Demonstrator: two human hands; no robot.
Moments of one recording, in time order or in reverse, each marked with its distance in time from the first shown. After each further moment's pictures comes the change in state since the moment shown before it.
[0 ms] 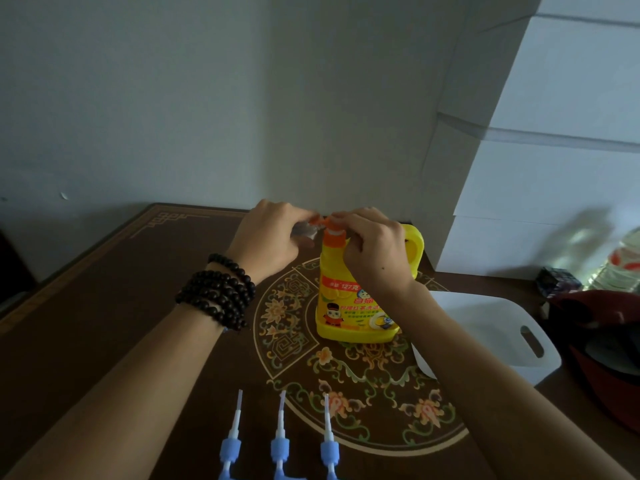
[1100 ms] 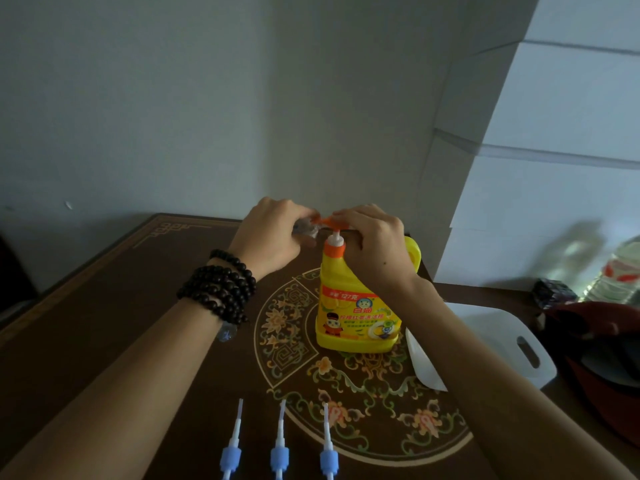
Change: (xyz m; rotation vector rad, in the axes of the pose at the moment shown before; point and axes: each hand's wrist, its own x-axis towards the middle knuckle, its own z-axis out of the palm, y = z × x) left_hand 0.010 0.007 -0.015 -0.007 0.010 -0.029; right_hand 0.018 0.002 -0.010 -0.073 -0.076 -0.033
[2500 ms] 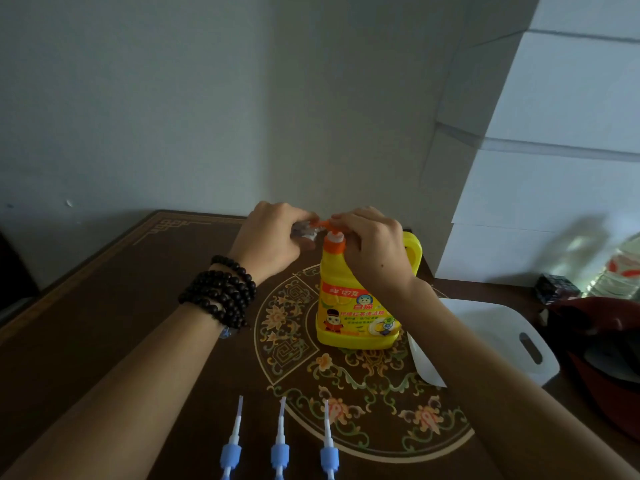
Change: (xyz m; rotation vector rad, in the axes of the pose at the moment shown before) left_hand -0.005 -0.005 0.010 -0.050 0.018 -0.045; right_hand -0.008 0.004 0.007 0.017 -0.004 0.012
